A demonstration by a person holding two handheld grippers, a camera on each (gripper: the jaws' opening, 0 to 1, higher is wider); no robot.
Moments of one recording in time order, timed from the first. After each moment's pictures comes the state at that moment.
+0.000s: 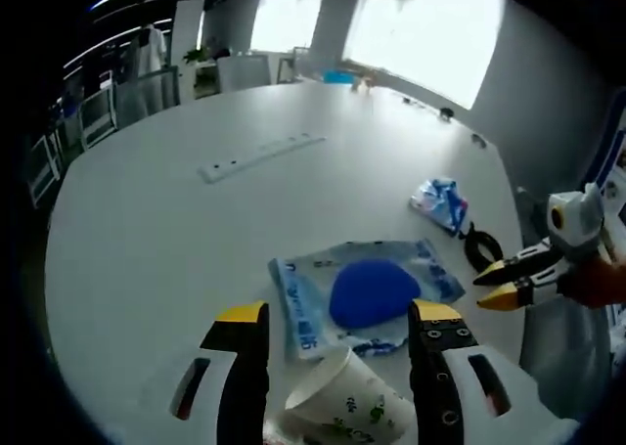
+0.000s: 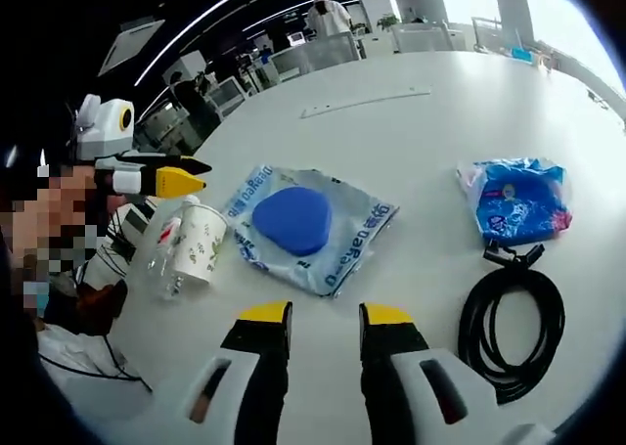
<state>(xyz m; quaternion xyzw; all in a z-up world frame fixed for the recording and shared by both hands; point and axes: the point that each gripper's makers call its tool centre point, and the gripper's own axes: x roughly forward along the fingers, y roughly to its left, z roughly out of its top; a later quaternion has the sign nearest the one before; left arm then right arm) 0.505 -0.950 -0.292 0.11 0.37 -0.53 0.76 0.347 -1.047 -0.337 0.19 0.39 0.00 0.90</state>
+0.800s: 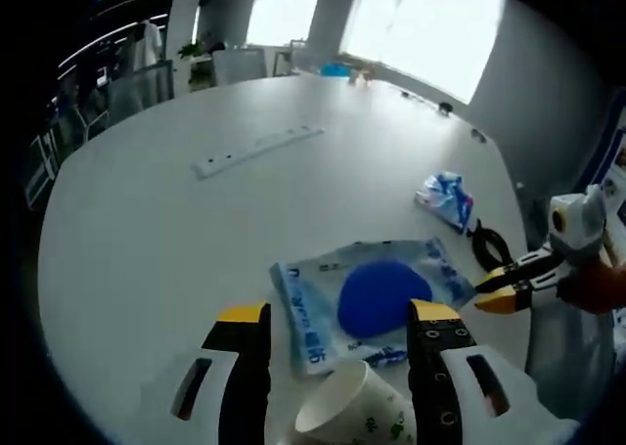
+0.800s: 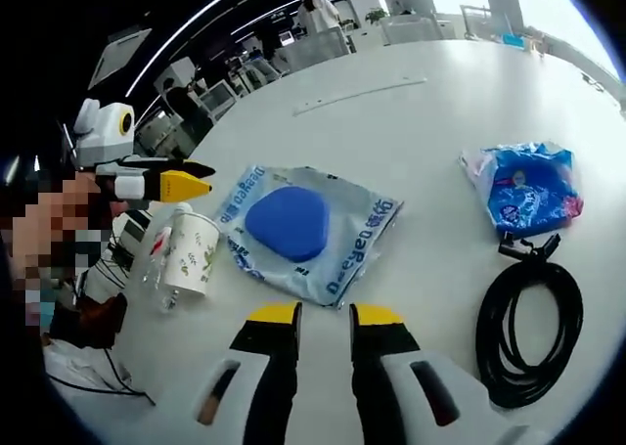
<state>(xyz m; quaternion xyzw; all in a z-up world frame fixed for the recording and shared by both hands) 0.514 -0.960 -0.306 0.11 0.38 -0.53 0.75 0.357 -1.045 -0.349 0.21 0.40 -0.02 0.89</state>
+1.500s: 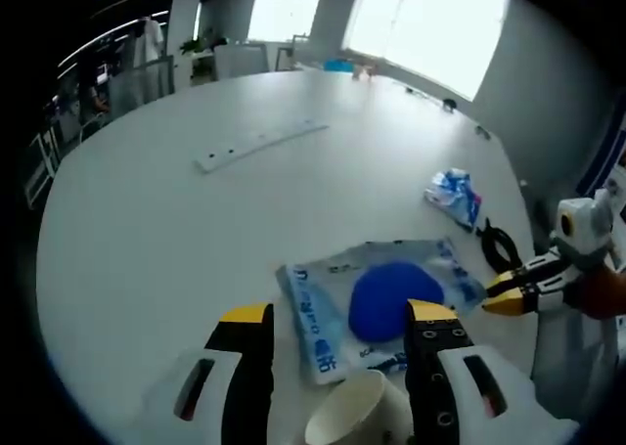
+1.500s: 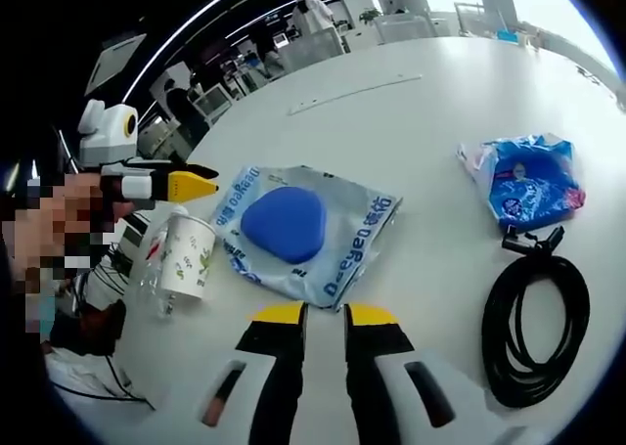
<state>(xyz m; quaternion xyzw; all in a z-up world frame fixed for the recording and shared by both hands) 0.525 -0.966 -0.317 0.12 0.39 -0.53 0.75 0.359 -1.045 -0.354 0.22 0.40 -0.02 0.89</state>
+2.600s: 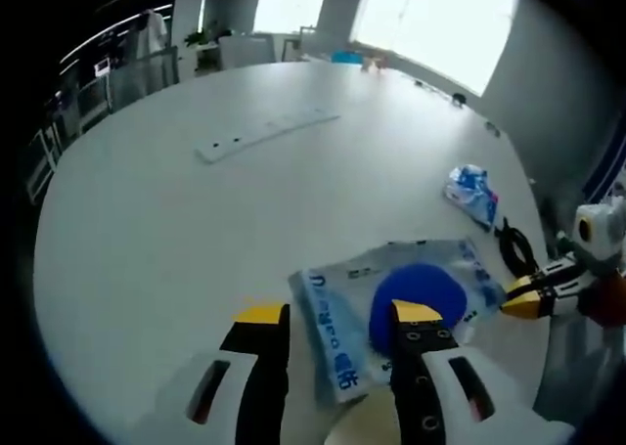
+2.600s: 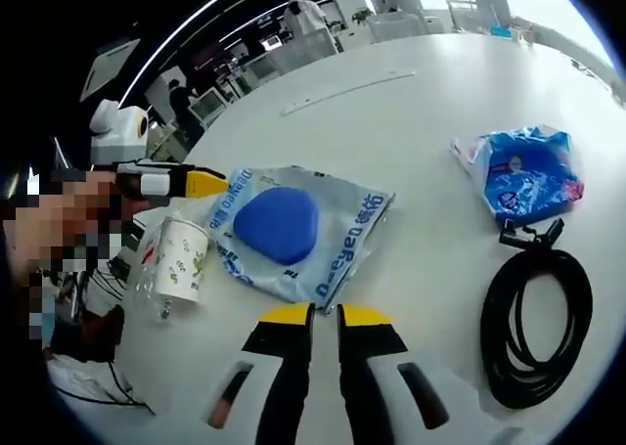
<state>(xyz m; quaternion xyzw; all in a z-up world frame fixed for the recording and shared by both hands) 0.540 -0.973 -0.336 0.12 0.40 -0.51 0.75 0.360 -1.049 -0.360 0.23 0.40 -0.03 0.89</state>
